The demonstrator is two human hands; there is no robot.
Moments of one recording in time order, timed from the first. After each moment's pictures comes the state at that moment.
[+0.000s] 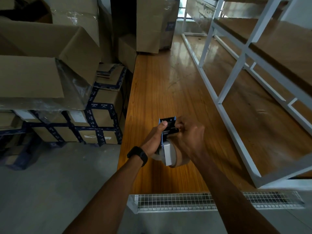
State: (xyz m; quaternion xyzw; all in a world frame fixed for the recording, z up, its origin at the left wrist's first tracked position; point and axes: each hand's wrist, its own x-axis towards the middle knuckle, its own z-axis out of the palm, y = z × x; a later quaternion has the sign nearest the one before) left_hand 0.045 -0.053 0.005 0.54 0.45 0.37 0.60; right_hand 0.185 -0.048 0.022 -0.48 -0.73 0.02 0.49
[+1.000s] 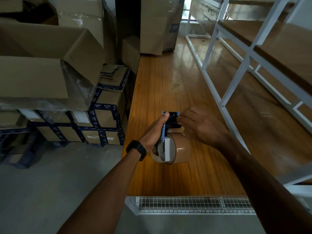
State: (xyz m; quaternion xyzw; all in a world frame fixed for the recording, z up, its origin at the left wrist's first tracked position) left_hand 0.039 -0.032 0.022 0.51 0.43 0.39 0.63; right_hand 0.234 -0.015 0.062 -0.25 -0.93 -0.18 0.20
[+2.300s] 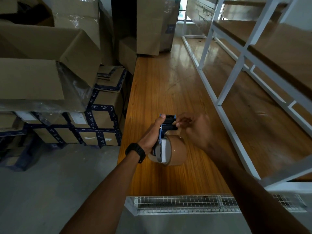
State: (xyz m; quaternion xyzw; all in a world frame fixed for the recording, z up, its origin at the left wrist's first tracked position) left_hand 0.047 -0.031 0.007 0.49 0.45 0.38 0.64; right_hand 0.218 -0.035 0.047 -0.53 -0.75 0.20 0.36
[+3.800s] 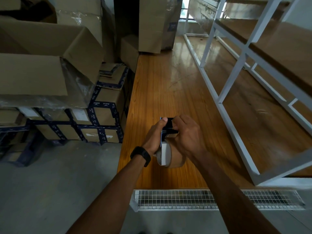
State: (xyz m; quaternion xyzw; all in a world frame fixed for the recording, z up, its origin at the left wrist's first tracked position) left_hand 0.051 -0.059 -0.003 0.49 0.50 0.43 0.57; right_hand 0.187 -0.055 0.014 -0.46 -0.80 -0.05 0.39
